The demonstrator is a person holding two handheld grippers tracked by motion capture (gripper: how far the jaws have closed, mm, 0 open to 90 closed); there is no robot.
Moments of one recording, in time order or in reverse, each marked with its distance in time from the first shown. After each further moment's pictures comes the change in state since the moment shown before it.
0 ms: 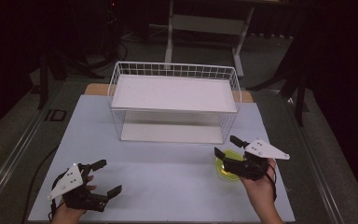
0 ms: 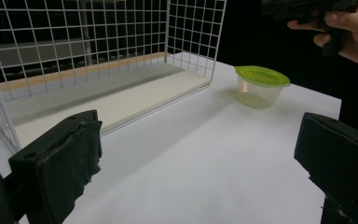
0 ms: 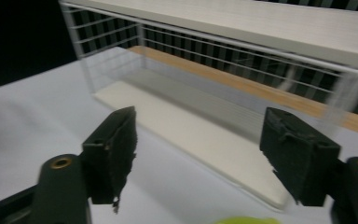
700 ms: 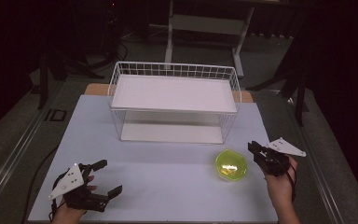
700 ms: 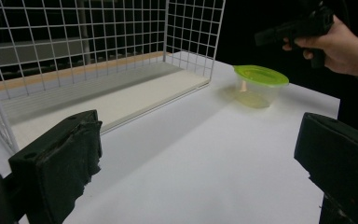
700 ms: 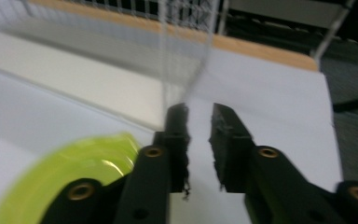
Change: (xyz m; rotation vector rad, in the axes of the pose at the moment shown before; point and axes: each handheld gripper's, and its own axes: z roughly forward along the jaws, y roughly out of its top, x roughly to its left) left arm -0.001 0.000 0.001 0.002 -0.005 -0.005; right arm -0.080 -0.051 -0.013 0.164 -0.251 0.073
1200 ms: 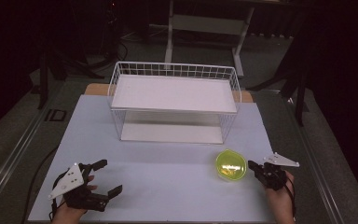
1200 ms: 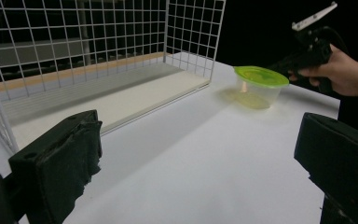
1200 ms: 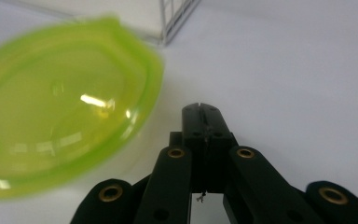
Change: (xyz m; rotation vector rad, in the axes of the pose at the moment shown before) left arm 0.001 0.001 0.000 0.000 0.002 0.003; right arm -0.003 -0.059 0.008 0.195 0.057 0.042
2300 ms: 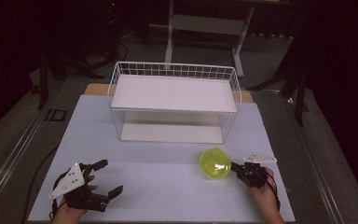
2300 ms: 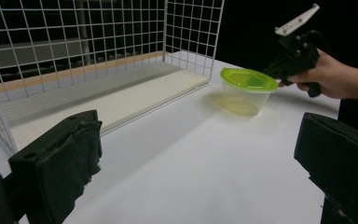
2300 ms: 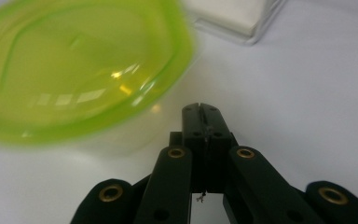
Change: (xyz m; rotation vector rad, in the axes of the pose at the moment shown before) left arm -0.001 0.000 0.001 0.003 -0.001 0.012; right arm 0.032 0.015 0.033 0.024 0.143 -0.080
